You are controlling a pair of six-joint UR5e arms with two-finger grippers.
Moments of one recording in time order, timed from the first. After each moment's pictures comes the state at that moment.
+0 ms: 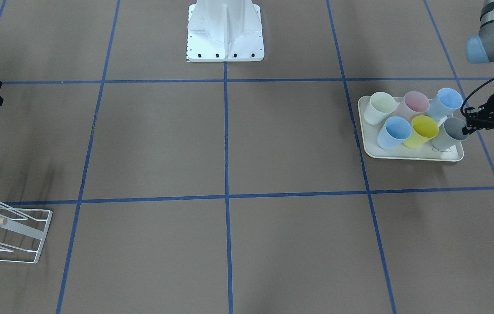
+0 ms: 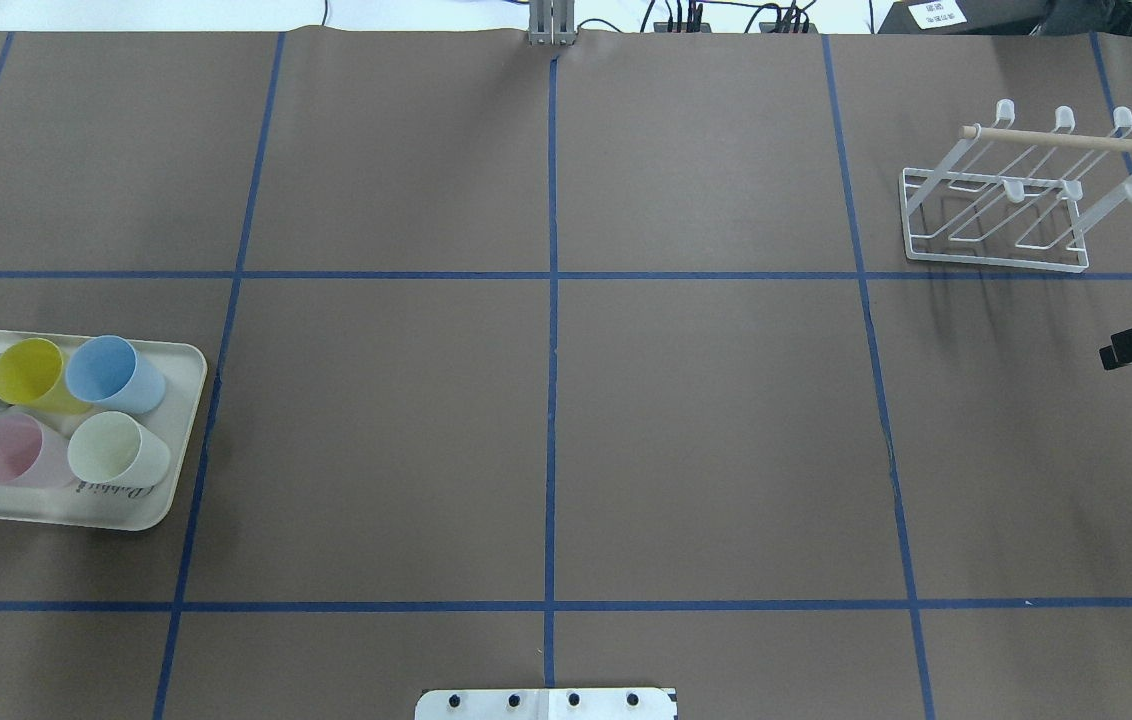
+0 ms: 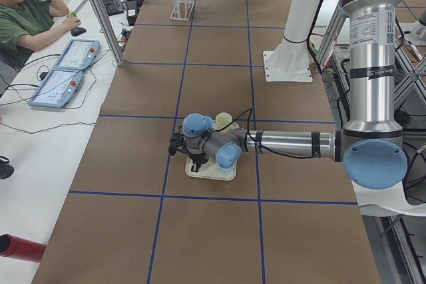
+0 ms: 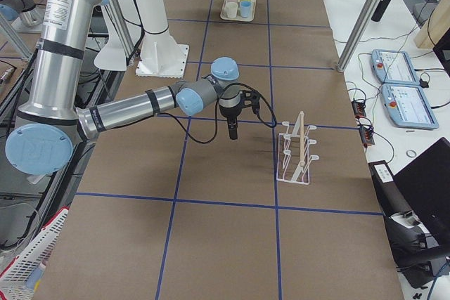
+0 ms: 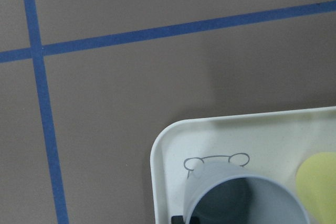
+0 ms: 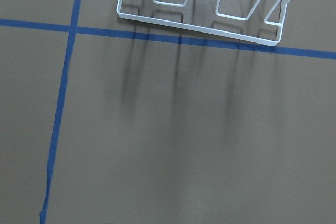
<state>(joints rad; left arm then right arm) -1.16 -1.48 -1.60 -2.10 -2.33 -0.44 1.09 -1.80 2.09 -1.31 2.17 0.61</state>
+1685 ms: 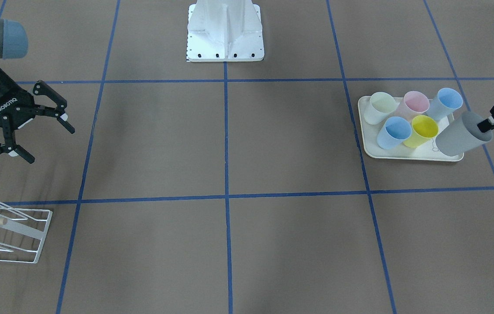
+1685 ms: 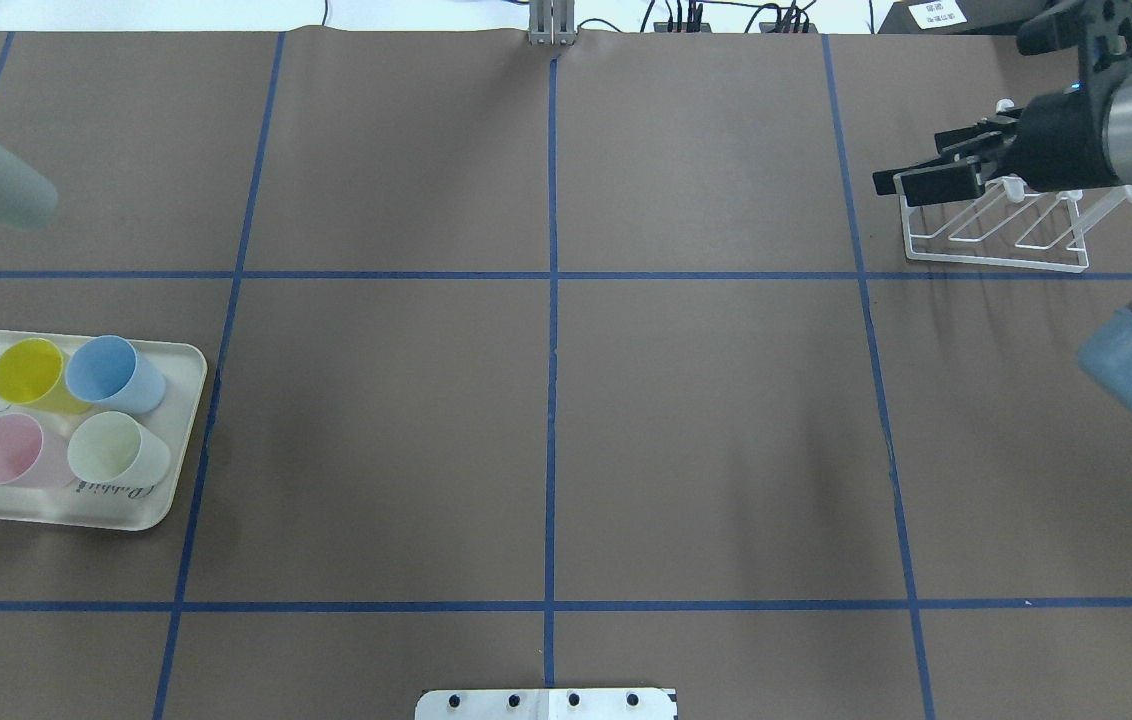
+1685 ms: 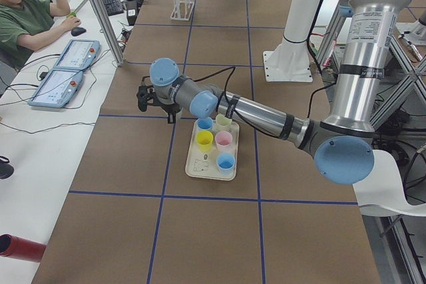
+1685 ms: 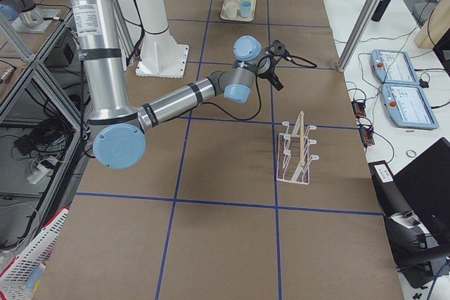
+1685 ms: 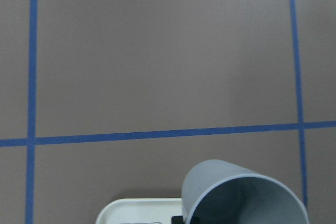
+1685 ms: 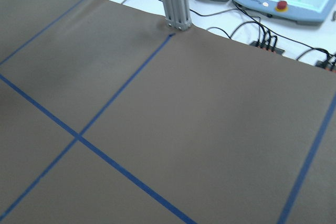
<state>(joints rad) -1.37 -1.73 -1.82 -1.78 -2.59 -0.82 1.01 -1.35 1.85 -0.75 2.10 0.59</state>
